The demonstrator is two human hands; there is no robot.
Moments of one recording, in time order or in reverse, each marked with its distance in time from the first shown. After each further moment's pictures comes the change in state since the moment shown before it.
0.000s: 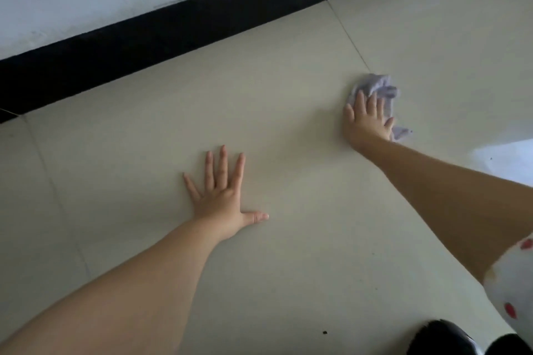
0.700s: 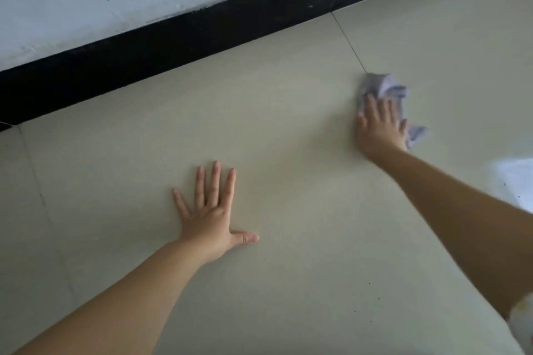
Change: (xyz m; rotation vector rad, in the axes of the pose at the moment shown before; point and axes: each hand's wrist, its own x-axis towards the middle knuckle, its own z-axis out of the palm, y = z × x) left_hand -0.002 0.005 -0.014 0.017 -0.137 -0.059; right_hand 0.037 0.018 -0.011 -0.037 0.061 -0.043
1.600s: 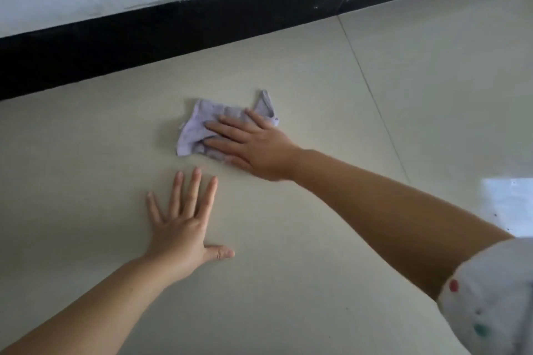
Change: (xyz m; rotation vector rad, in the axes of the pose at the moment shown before) left_hand 0.008 -0.009 0.012 -0.107 0.146 0.028; right_hand -0.029 -0.127 0.039 -0.408 -0.143 -1.277
